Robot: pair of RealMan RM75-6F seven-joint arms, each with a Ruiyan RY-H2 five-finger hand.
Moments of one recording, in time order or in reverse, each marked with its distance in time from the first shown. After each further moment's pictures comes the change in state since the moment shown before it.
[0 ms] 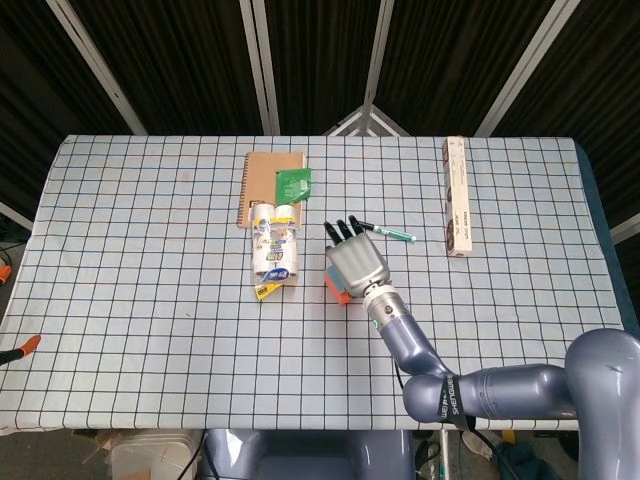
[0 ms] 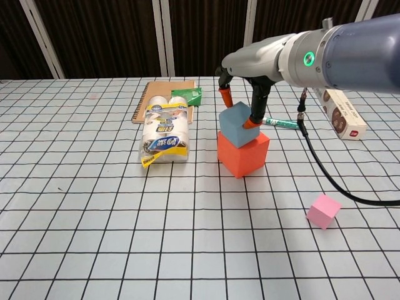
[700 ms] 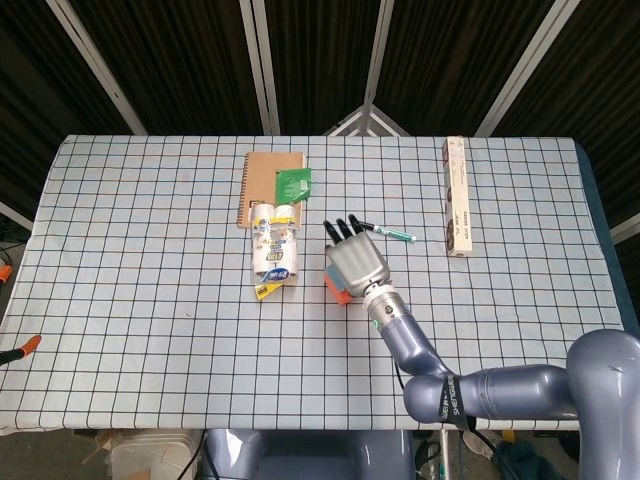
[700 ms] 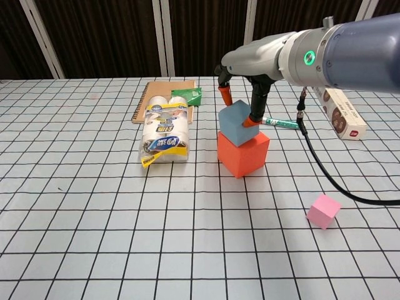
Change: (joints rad) left arm 0.001 0.001 0.001 0.000 0.005 0.003 -0.002; right arm -0.008 0.000 0.005 0.001 -0.017 0.001 0.001
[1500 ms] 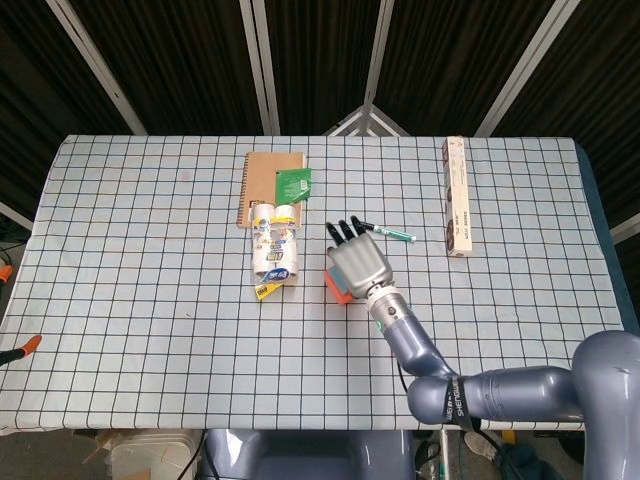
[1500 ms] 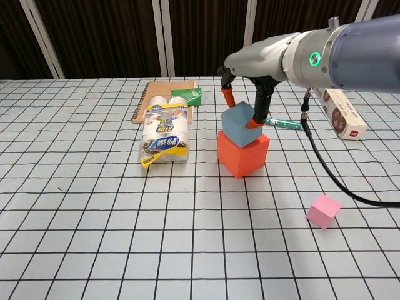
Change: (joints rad) left arm -0.002 -0.003 0.000 -0.001 -0.002 -0.003 0.008; right arm -0.015 0.012 -0.002 -0.013 -0.011 -0.006 -0.009
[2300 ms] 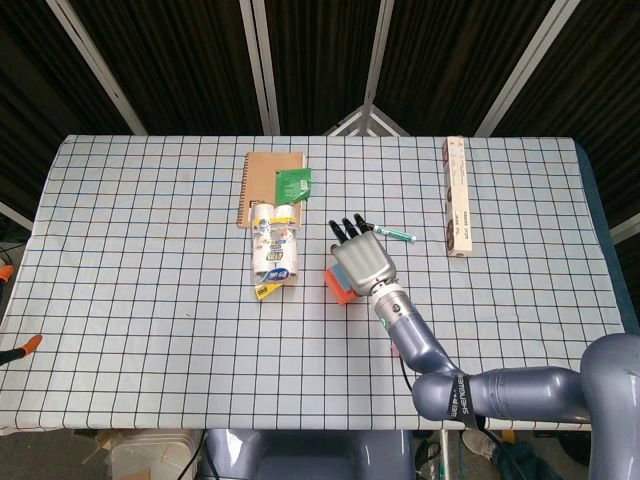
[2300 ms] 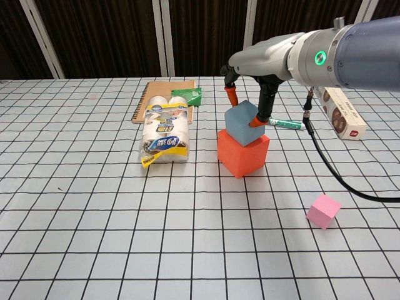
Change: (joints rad) left arm -0.003 -0.005 -0.002 0.000 -0.005 -0.004 0.013; right arm -0.032 0.009 0.013 0.017 -0.032 -0.031 0.009
